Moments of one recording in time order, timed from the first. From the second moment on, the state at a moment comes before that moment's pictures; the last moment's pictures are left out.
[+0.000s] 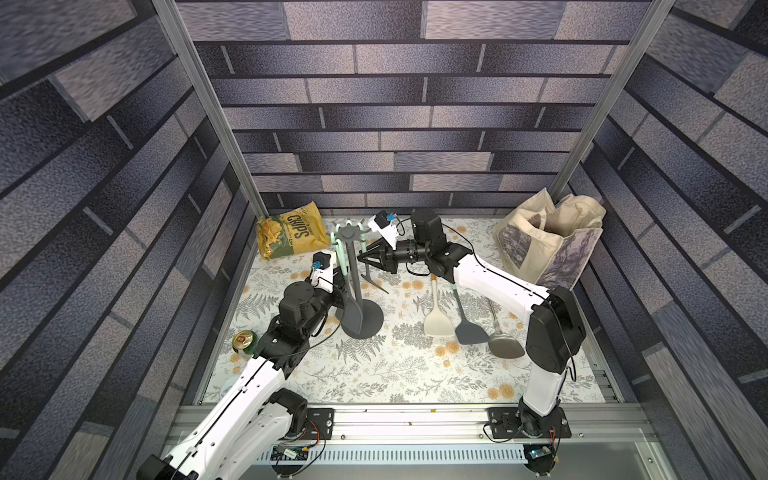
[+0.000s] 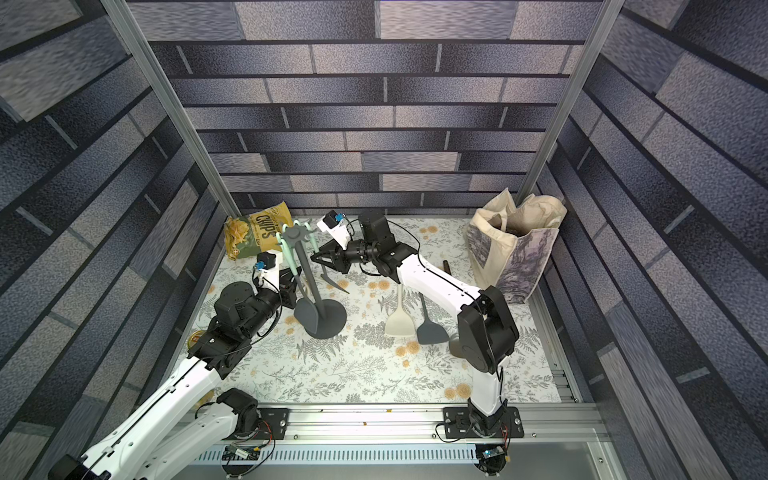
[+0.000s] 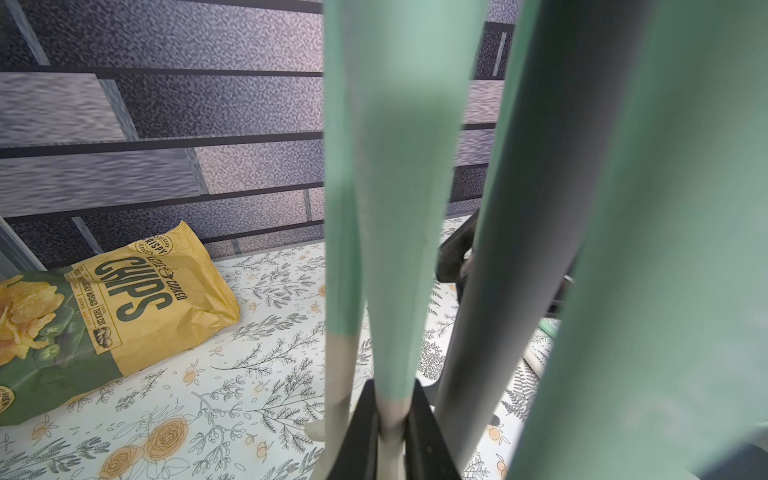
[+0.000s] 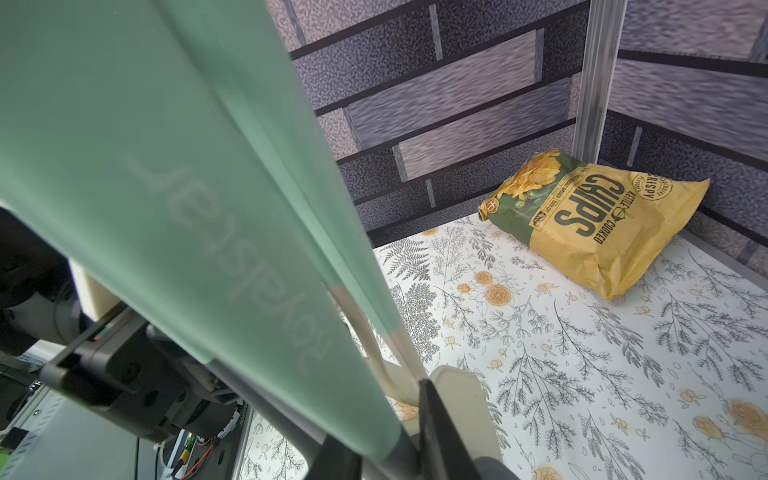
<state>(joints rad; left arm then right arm) -0.41 0.78 0.60 0.04 0.00 -0.05 0.73 1.83 1.55 -0.04 -0.77 0.03</state>
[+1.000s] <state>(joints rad) -0.41 0.78 0.60 0.05 0.01 -0.05 0.75 1.67 1.39 -0.01 -0.44 -0.05</state>
